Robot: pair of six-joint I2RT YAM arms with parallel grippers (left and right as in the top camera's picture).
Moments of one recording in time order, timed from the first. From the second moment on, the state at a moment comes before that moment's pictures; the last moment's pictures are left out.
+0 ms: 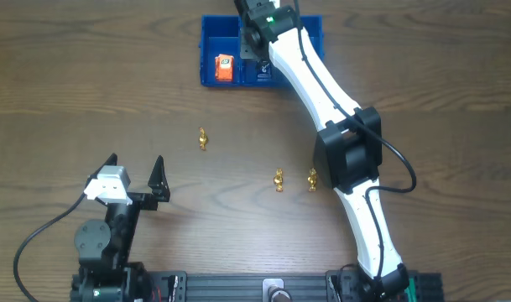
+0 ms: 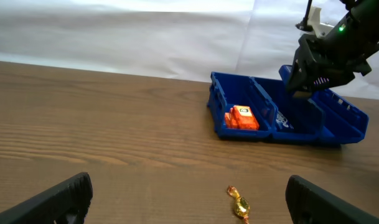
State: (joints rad) left arm 0.00 0.01 0.03 -0.12 0.14 -0.14; right arm 0.47 2.44 2.36 -1.02 0.19 0.45
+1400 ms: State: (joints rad) left arm 0.00 0.01 0.03 -0.12 0.14 -0.14; right arm 0.87 2.37 1.94 -0.92 0.09 0.64
